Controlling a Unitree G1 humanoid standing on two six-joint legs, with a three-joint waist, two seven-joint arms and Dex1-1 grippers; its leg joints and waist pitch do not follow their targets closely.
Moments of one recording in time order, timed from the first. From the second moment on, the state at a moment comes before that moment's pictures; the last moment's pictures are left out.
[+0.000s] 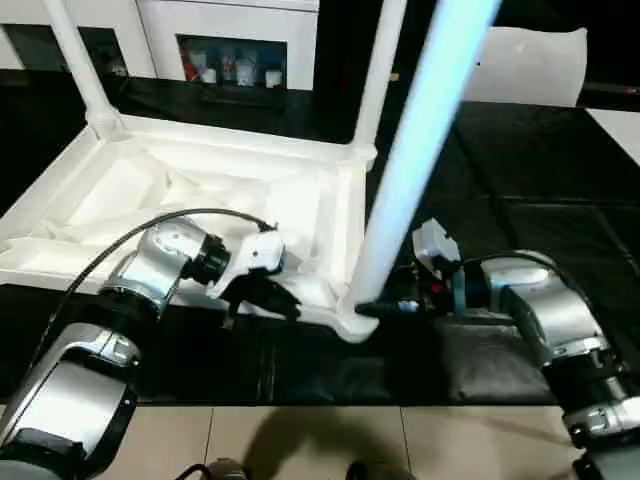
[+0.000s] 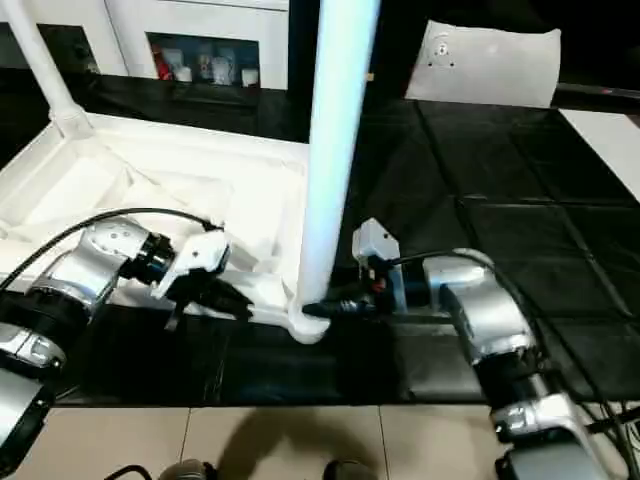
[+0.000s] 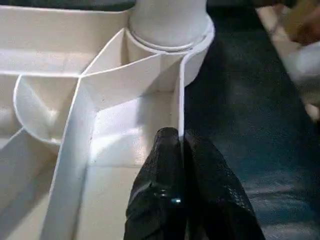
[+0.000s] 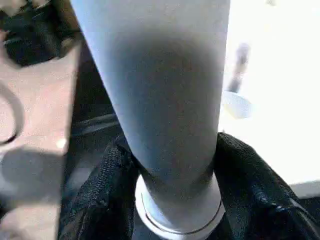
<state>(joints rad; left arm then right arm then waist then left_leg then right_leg) -0.77 0.45 -0.34 0.79 0.03 -0.06 -1.47 -0.48 -0.38 0.17 0.33 0.23 0.25 1.25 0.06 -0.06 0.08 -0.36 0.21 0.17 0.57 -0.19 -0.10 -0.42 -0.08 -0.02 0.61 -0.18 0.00</state>
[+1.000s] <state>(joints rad) -0.73 0.16 -0.20 0.68 0.09 0.23 -0.84 -0.46 0.00 -0.07 0.27 0.05 0.34 0.34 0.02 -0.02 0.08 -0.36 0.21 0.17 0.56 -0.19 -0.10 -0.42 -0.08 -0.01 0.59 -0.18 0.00</state>
